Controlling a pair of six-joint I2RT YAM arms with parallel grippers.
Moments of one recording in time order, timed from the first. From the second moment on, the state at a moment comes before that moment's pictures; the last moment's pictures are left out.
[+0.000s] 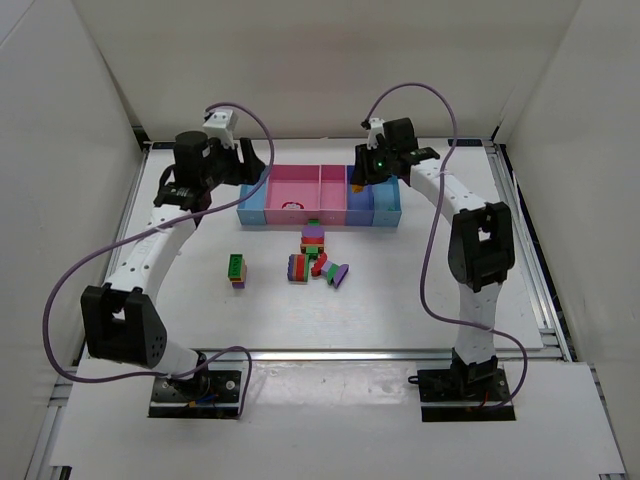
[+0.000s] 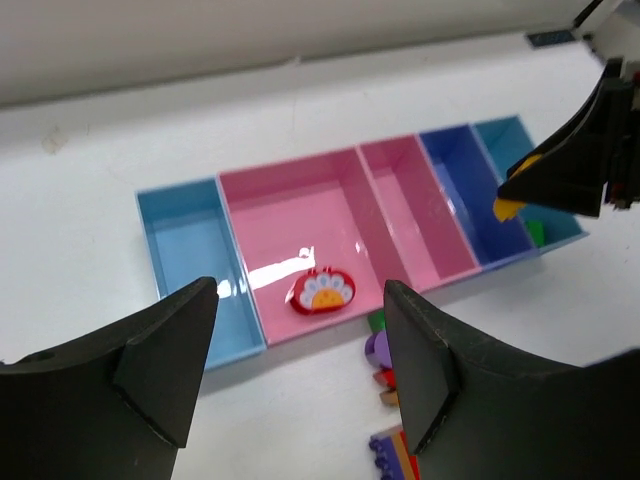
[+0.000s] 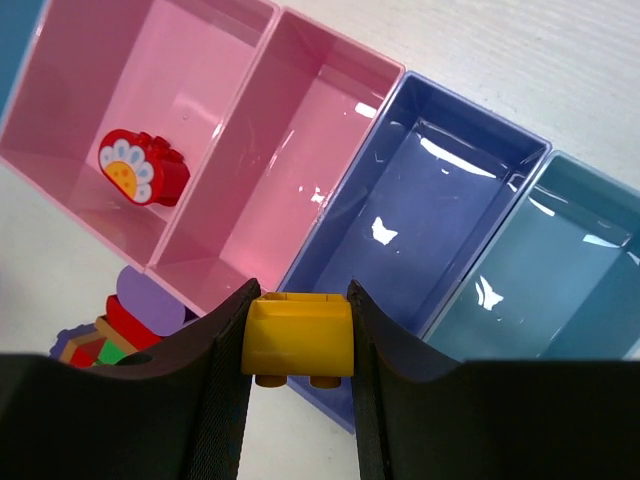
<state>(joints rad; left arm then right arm) -0.17 1.45 1.29 -0.11 0.26 -0.12 0.35 2.06 1.77 -0.42 -0.36 0.07</state>
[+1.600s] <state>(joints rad) 0.09 1.38 1.10 -0.19 0.25 -0.25 0.57 2.22 1.91 -0.02 -0.54 0.19</state>
